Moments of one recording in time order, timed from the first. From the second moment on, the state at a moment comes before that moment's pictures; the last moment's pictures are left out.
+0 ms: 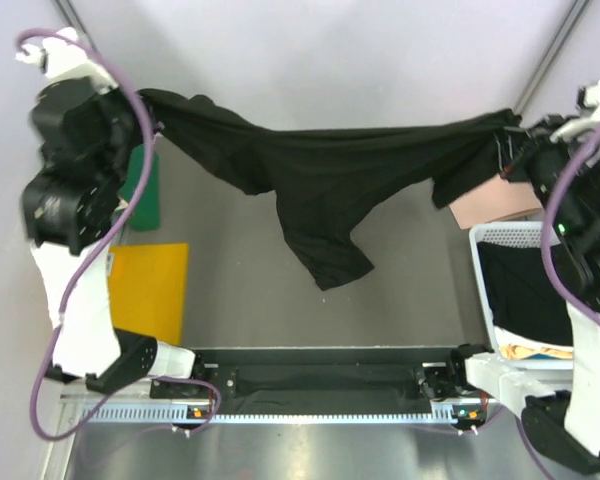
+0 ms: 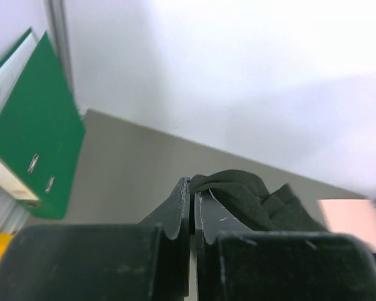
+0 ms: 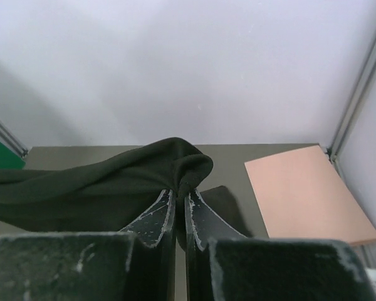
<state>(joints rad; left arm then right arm) -0.23 1.42 2.33 -1.00 -0.38 -0.35 0.18 1.01 1.77 -0.70 0.06 0.15</state>
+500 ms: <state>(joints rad) -0.23 1.12 2.42 -1.09 -0.19 -0.42 0.19 0.71 1.77 -0.89 0.02 0.14</state>
